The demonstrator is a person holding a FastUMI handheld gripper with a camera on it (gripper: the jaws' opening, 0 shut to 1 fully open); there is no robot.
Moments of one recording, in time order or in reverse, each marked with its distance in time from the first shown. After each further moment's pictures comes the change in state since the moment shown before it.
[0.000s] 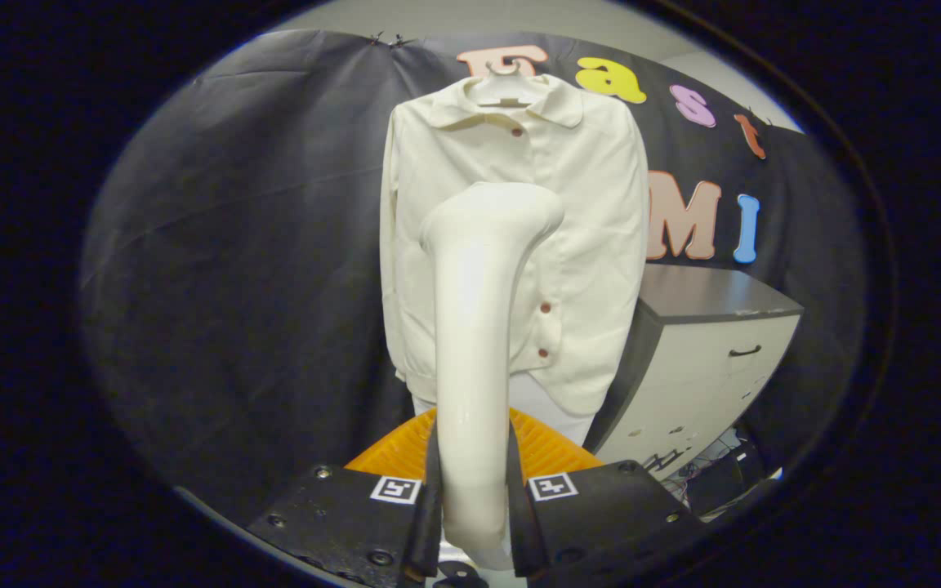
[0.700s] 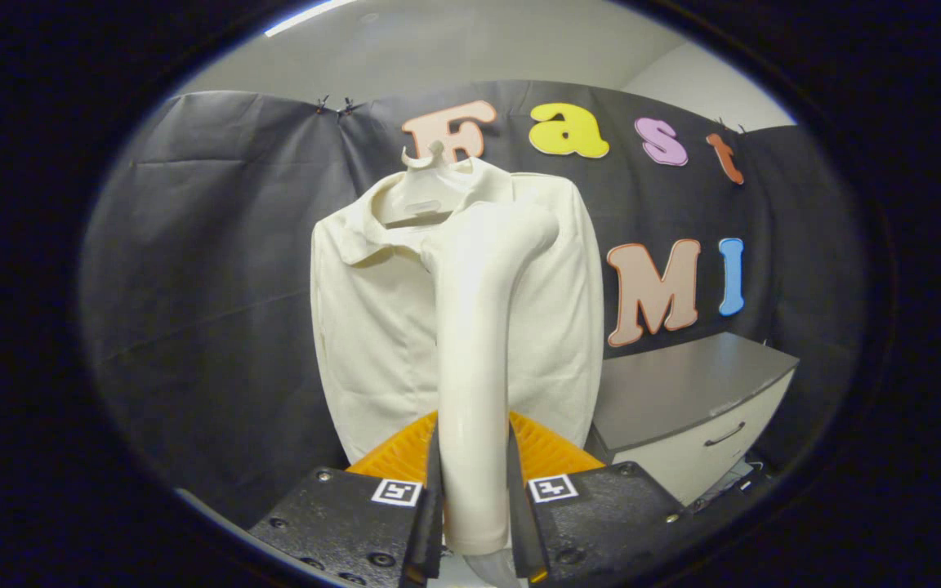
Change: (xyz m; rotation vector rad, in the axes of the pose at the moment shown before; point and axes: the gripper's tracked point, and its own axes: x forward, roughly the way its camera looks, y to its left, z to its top) arm 0.049 -0.084 0.151 0.059 -0.251 -0.010
